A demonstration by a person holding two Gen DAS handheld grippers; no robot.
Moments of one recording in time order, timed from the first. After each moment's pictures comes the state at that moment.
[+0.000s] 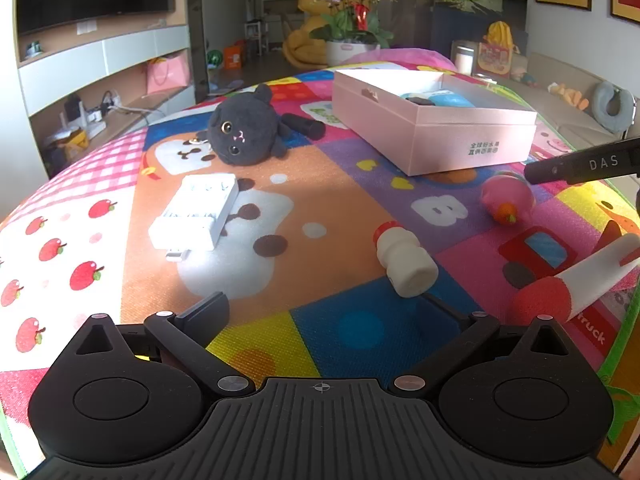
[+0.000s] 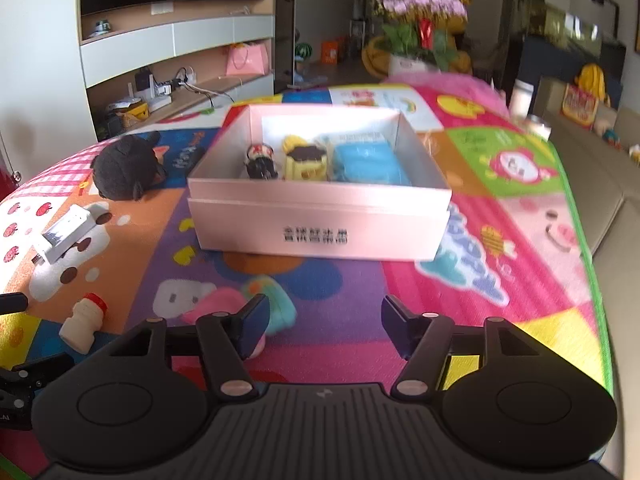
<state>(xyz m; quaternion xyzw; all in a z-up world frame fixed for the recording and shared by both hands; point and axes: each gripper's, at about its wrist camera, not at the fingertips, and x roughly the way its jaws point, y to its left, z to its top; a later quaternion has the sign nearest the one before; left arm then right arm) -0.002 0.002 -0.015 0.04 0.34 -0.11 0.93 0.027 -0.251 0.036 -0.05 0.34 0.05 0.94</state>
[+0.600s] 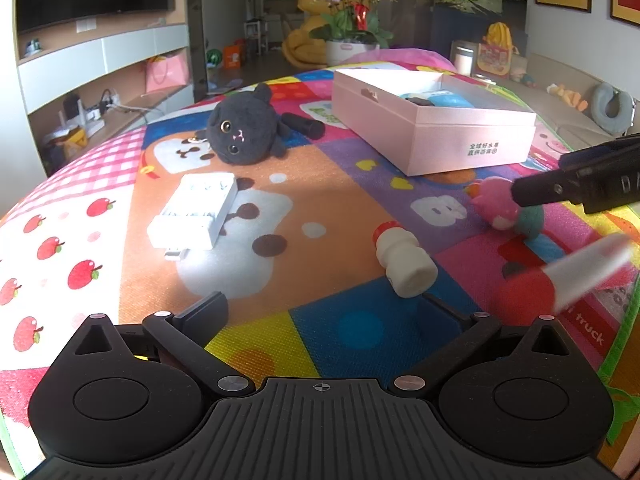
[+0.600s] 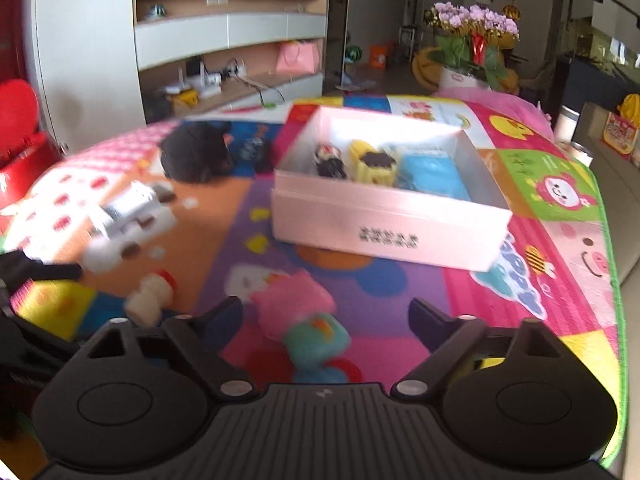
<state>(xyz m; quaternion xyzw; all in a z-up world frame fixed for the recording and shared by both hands) -0.002 0.001 -0.015 0.04 0.34 -0.11 0.93 0.010 -0.221 0.046 -0.06 0.35 0.13 0.93</state>
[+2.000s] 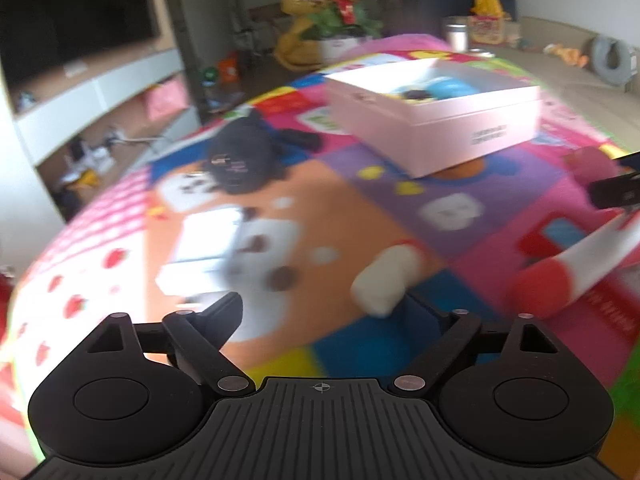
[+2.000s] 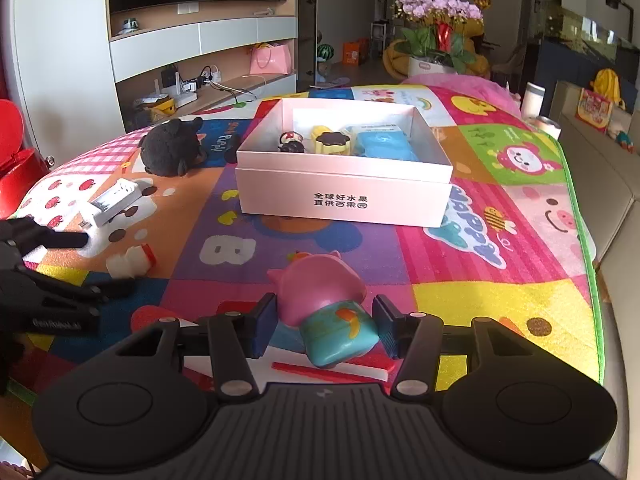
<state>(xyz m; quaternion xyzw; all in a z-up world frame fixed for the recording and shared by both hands) 0.010 -0.013 -0.006 0.14 0.33 -0.09 0.93 -0.027 -0.255 0.041 -0.04 0.35 0.09 0.93</state>
